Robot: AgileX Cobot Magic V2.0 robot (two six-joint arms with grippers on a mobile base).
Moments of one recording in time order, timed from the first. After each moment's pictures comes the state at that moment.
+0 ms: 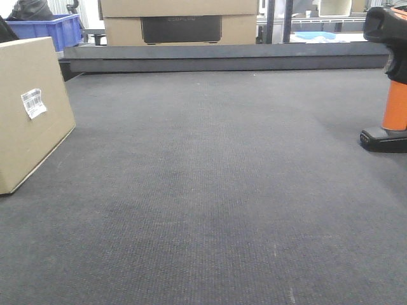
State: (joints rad) left arm 0.15 0.29 -0.29 0.07 0.22 -0.19; right arm 0.03 0.20 -0.19 -0.10 0.14 0.23
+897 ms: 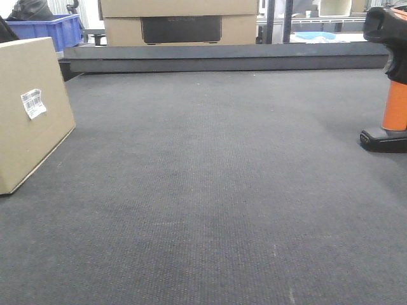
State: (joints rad) left arm 0.15 0.11 -0.29 0.07 0.21 -0.19; right arm 0.03 0.01 -0.23 -0.02 0.26 0.21
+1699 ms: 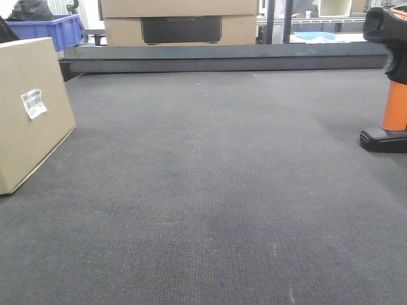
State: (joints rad) left arm 0.15 0.11 -0.29 0.07 0.21 -0.19; right arm 0.06 0.00 0.00 0.03 0.02 -0.04
